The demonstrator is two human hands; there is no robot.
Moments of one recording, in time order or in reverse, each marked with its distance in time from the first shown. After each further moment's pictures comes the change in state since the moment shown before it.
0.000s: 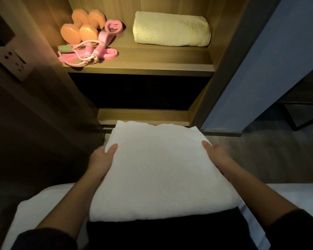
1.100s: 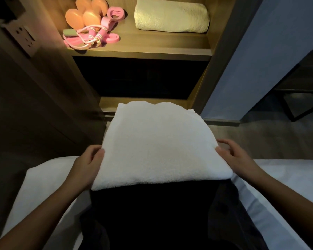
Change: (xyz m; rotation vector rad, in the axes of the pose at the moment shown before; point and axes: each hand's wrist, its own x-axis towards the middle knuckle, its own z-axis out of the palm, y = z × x) left_hand -0.102 -0.075 -0.032 0.031 -0.010 0.351; right_hand -0.081 0.101 -0.042 -0.002 -0.071 -0.473
